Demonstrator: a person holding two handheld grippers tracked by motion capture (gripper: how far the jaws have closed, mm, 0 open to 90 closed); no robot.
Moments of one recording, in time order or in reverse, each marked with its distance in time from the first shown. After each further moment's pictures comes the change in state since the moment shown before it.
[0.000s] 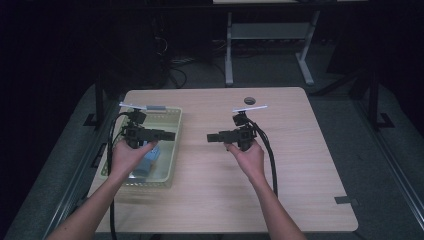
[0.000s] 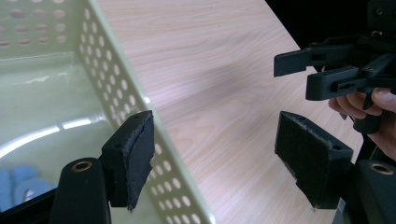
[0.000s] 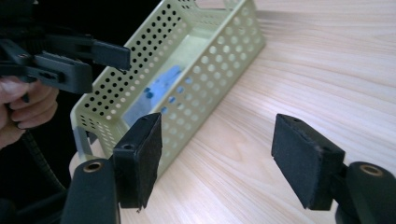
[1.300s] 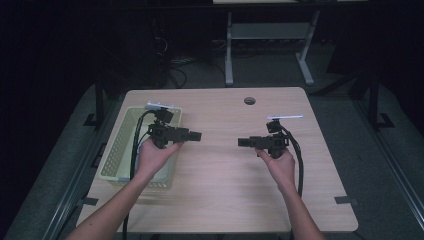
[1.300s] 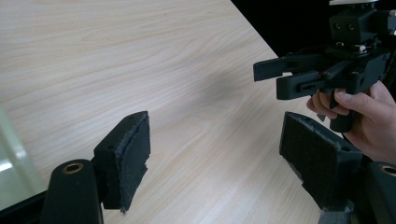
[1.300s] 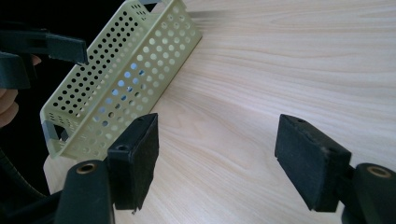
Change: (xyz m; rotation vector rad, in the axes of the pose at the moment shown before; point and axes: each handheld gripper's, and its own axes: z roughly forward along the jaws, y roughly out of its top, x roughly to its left) left arm -0.054 0.012 0.044 -0.001 -0.059 0.067; right arm -0.051 -0.035 -0.064 -0.062 -0.080 0.073
